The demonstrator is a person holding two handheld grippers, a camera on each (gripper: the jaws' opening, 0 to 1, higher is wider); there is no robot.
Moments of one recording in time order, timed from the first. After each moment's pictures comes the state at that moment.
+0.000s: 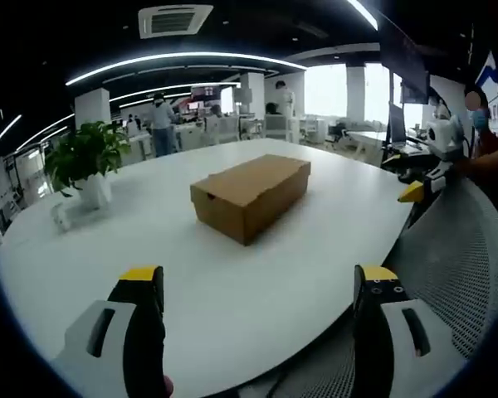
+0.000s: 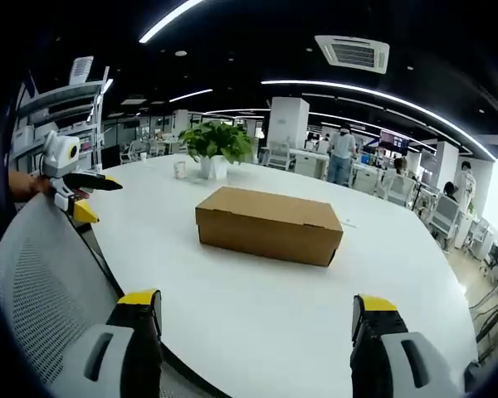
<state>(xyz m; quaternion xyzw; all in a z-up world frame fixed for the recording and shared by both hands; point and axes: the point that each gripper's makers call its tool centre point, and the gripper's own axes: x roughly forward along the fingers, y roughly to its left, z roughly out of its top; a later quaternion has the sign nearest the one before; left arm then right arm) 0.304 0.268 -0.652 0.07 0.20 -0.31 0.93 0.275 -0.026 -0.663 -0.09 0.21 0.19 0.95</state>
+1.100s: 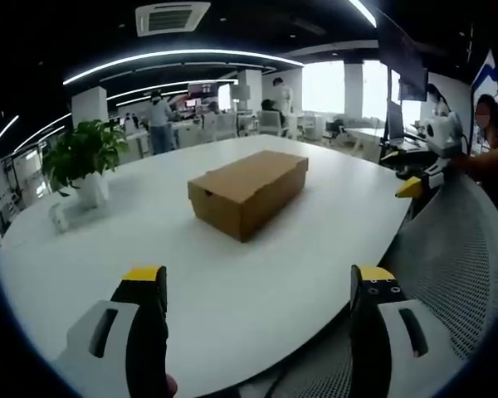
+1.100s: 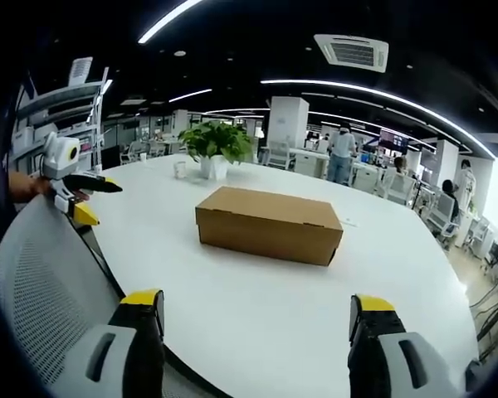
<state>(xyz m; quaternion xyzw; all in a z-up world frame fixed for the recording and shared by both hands) 0.302 0.266 -0.655 0.08 0.20 -0.32 0.92 0.274 -0.026 -0.663 -0.08 0.21 0.19 0.95</state>
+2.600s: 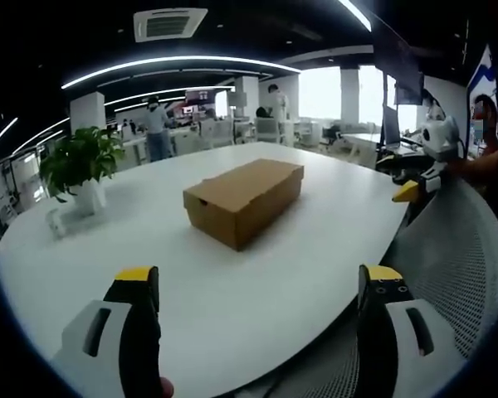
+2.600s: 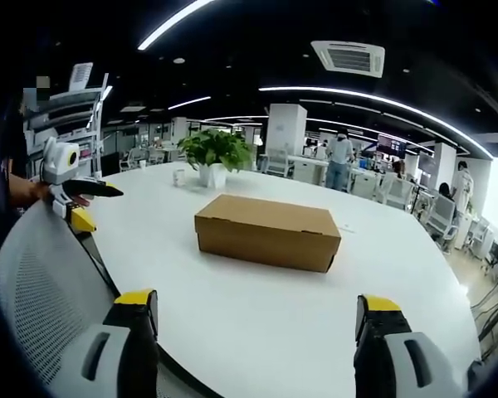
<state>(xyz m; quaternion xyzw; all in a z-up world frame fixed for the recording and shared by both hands) 0.301 0.259 -0.648 0.07 0.19 -0.33 0.92 0.277 -0.026 -0.657 -0.08 0.19 0.19 0.96</state>
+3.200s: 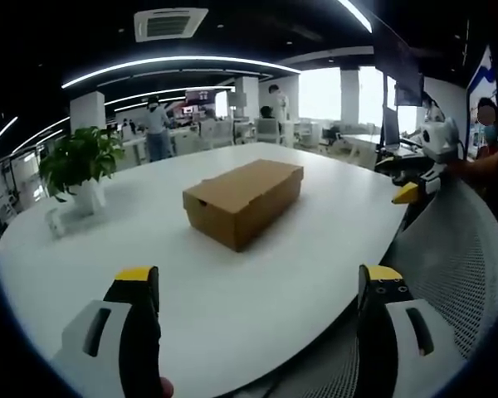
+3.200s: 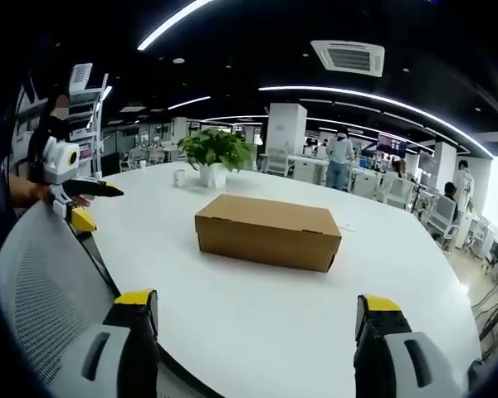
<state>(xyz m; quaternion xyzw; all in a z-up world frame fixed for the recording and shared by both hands) 0.304 0.262 -0.651 0.07 0.19 -0.33 0.92 0.276 -0.026 -0.657 -0.08 0.20 0.19 0.96</state>
